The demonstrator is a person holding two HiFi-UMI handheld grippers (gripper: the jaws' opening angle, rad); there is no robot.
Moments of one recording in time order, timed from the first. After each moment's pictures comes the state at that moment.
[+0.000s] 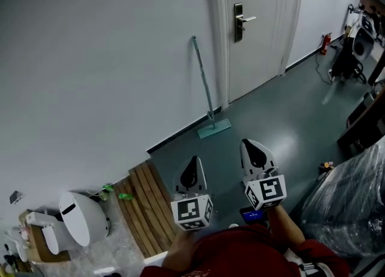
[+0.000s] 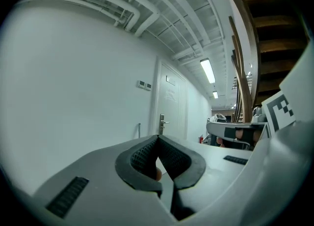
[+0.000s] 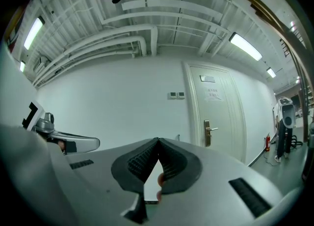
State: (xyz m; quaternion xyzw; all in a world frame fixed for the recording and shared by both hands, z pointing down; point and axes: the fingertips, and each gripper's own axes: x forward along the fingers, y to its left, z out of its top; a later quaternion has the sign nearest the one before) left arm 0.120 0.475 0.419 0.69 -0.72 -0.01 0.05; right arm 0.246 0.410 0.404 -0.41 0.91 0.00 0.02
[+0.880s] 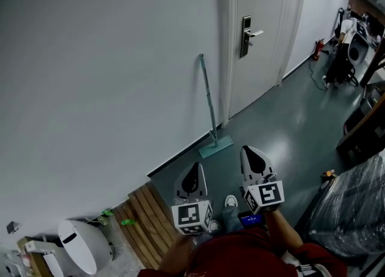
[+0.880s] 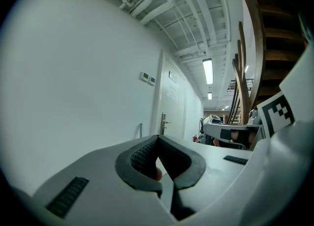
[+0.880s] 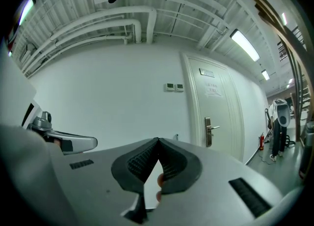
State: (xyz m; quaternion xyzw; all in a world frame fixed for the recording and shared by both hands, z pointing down) left arm -0.029 0.336 0.424 0.74 -0.67 -0.02 0.06; right arm 0.100 0.278 0.410 -0.46 0.89 -0.01 0.01
